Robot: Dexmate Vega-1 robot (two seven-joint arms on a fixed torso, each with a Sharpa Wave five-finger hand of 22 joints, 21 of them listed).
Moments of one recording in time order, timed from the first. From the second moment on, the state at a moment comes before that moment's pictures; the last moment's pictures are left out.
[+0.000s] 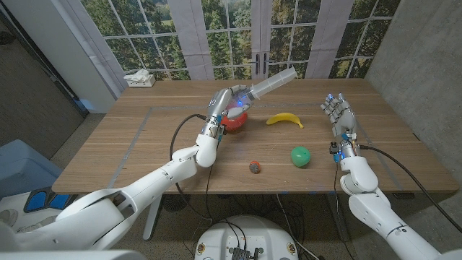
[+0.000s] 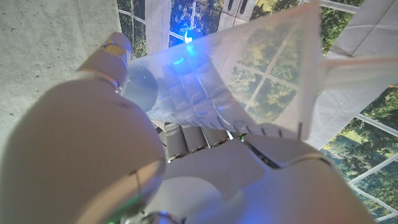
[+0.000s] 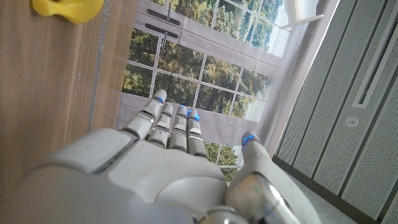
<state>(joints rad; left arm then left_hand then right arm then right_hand) 0.61 0.40 0.79 -1.18 0.57 -0.46 0.94 1.03 -0.13 0.48 -0.17 0.18 0.81 0.00 0.36 0.40 0.95 -0.11 0.32 0.40 1.07 -0.12 0.35 0.30 0.98 -0.15 0.70 0.35 -1.21 -0.52 -0.19 -1.57 0.54 0.60 -0.18 0.15 0.14 0.43 -0.05 0.17 0.29 0.07 0.19 0.18 0.28 0.06 0.21 0.21 0.14 0.02 0.26 0.30 0.33 0.03 0.22 0.17</state>
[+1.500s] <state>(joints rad) 0.30 0.14 0.94 -0.51 0.38 -0.80 0.99 1.04 -0.12 0.48 -0.17 0.18 0.81 0.01 0.36 0.40 0.95 -0.11 0.31 0.44 1.11 -0.18 0.35 0.30 0.95 -0.14 0.75 0.35 -1.25 -0.60 -0.17 -1.78 0.52 0.44 -0.20 0.14 0.12 0.42 -0.04 0.17 0.29 0.07 0.19 0.18 0.27 0.06 0.21 0.21 0.14 0.02 0.26 0.30 0.33 0.03 0.22 0.17</state>
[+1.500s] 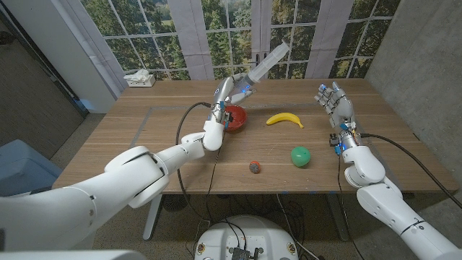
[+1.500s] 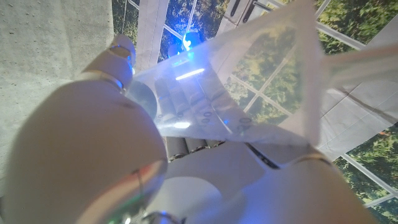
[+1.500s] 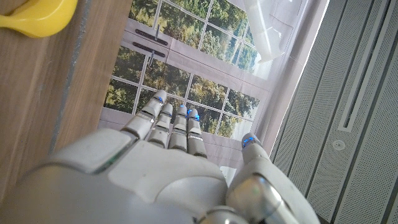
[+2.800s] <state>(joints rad) 0.21 0.09 1.09 -0.39 0.19 -0.80 0.92 1.04 -0.12 0.48 -0.17 0.18 0.81 0.01 0.36 0.40 0.95 -0.11 0.30 0.46 1.11 -0.19 0.34 0.30 0.93 -0.13 0.79 0.35 -1.07 -0.65 -0.18 -1.83 0.47 0.26 -0.24 0.12 0.12 0.42 -0.01 0.17 0.31 0.08 0.20 0.18 0.27 0.06 0.21 0.21 0.14 0.02 0.26 0.31 0.33 0.03 0.22 0.17</state>
